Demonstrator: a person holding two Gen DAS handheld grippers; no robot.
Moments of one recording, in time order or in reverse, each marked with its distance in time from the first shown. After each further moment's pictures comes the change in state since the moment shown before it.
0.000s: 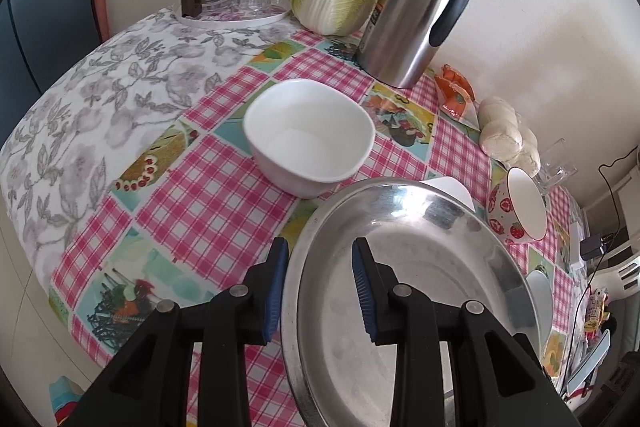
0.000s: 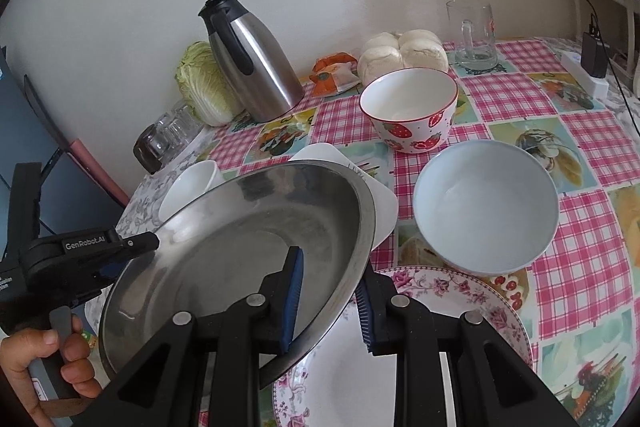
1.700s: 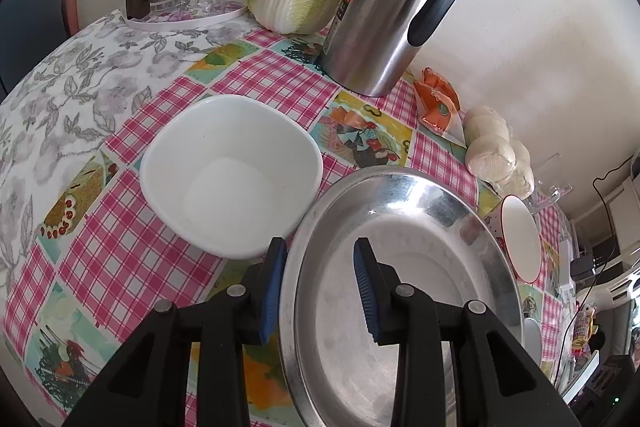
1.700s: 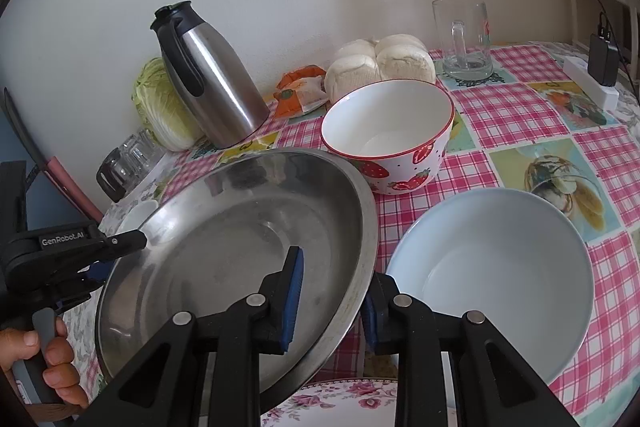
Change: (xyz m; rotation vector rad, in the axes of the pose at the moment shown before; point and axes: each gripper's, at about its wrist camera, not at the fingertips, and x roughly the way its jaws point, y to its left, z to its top) left arm 0.059 -0.033 0.038 0.010 -0.001 -0.087; right arm 0.061 -0.026 0.033 0.013 -0.061 -0.062
